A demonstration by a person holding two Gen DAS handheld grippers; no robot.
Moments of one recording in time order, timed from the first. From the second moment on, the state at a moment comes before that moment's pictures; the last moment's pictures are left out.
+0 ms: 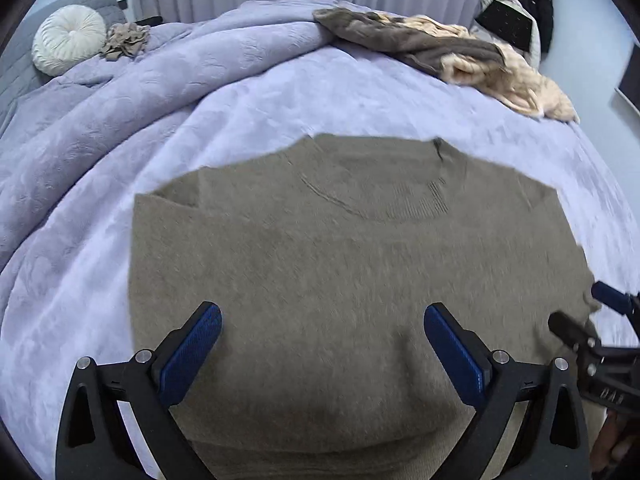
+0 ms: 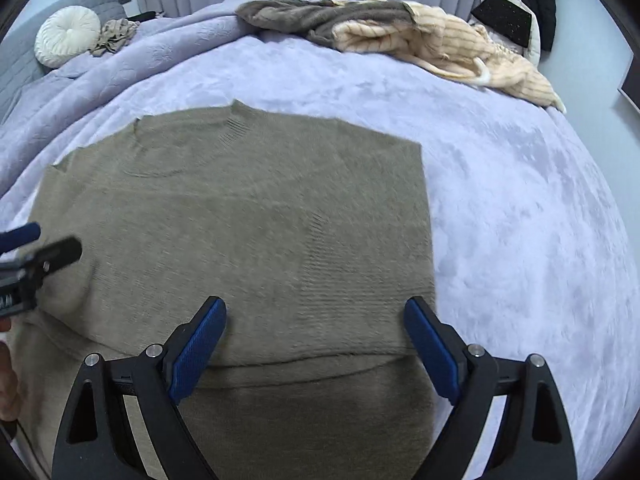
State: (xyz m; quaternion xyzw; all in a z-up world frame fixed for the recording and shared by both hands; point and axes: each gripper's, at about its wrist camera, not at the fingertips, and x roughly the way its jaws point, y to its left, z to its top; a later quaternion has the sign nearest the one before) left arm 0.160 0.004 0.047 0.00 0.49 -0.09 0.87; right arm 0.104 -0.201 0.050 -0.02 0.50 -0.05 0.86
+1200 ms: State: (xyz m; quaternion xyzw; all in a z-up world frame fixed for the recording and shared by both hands) left arm -0.119 0.022 0.013 0.06 0.52 -0.10 0.85; right arm -0.134 -0.143 0.022 -0.08 0.47 0.02 0.88
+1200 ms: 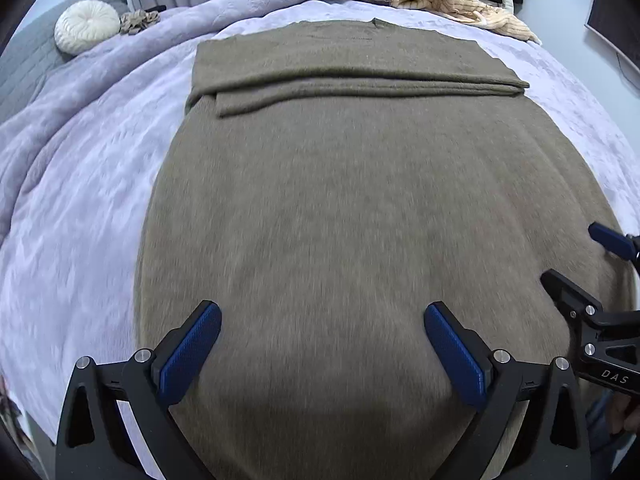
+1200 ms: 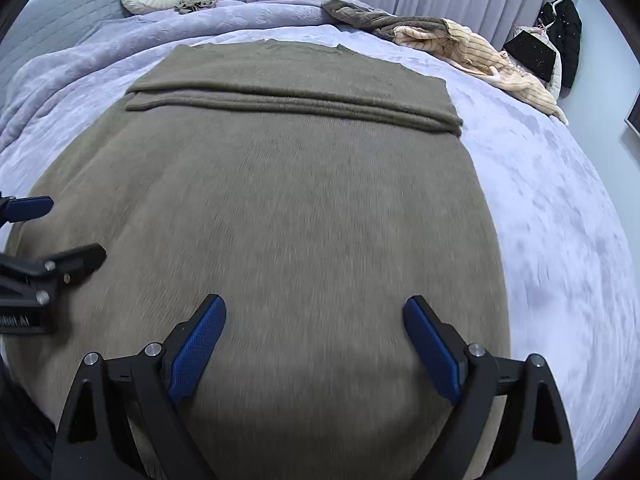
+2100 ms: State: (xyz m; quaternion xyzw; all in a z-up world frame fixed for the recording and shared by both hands) left arm -0.189 0.104 -0.009 -0.16 0.57 -0.16 0.79; right arm -0.236 -0.223 0.022 0.06 0.48 0.06 0.87
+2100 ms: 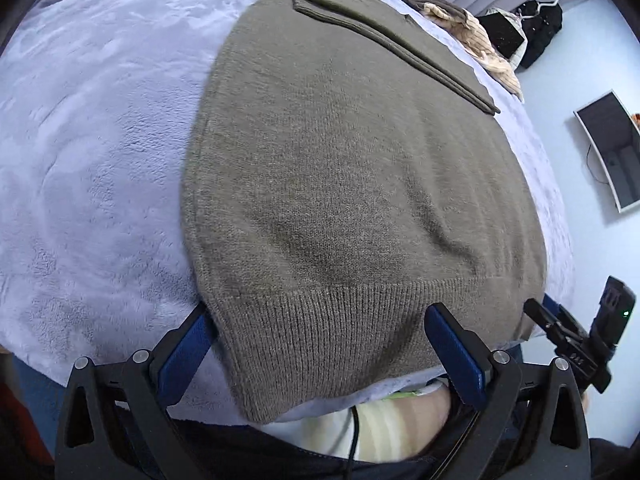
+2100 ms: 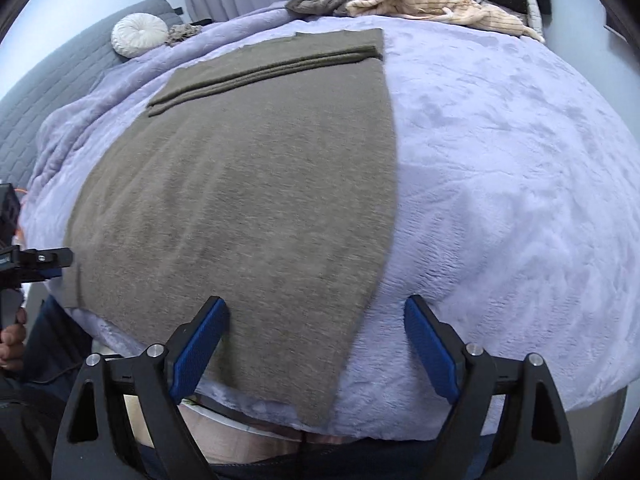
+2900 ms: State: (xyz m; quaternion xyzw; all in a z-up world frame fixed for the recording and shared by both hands) left arm -0.199 0.103 -0.001 -0.15 0.54 -0.17 0.81; right arm -0.239 -0.212 0.019 0.05 0.47 0.11 0.88
